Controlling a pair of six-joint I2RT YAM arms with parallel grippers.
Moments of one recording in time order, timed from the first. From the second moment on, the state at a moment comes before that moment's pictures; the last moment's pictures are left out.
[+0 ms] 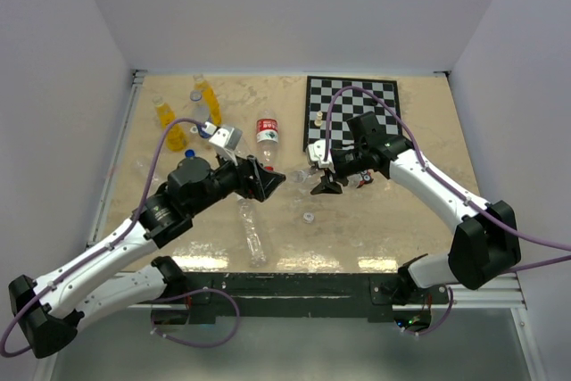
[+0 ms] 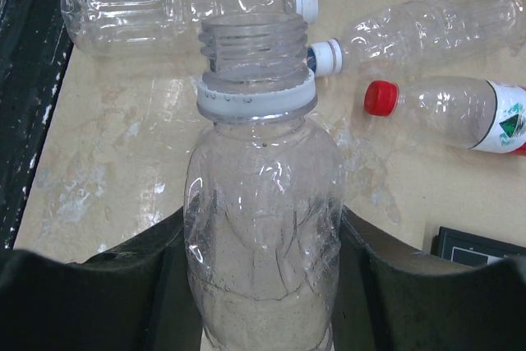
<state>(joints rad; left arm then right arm) -0.81 0.85 0.77 -0.09 0.03 -0.53 0.47 1.41 1.08 -0.66 -0.91 -1.04</state>
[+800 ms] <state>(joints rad) -0.81 0.75 0.57 0.17 0.05 -0.53 0.47 1.42 1.08 -0.61 -0.97 -0.94</state>
